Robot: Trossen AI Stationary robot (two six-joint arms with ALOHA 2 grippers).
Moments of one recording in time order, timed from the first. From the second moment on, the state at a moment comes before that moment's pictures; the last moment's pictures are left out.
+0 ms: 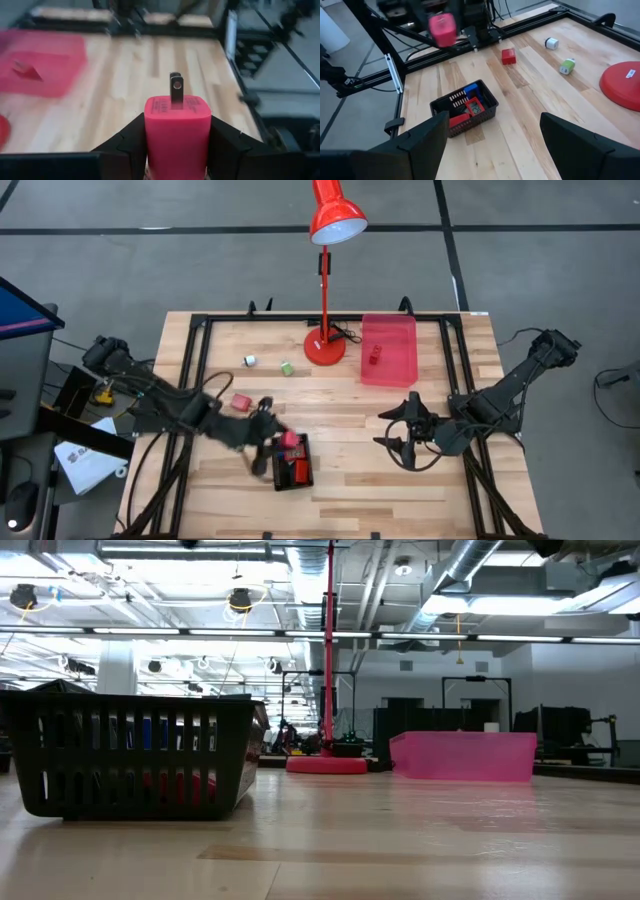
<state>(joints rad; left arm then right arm) -0.48 1.27 0.97 -0.20 -0.41 -0.29 0.67 1.12 0.90 -0.32 0.73 0.66</state>
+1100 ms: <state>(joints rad) -0.05 1.66 1.17 0.31 0.23 -0.08 0.80 1.13 0.90 -0.33 0.97 0.33</state>
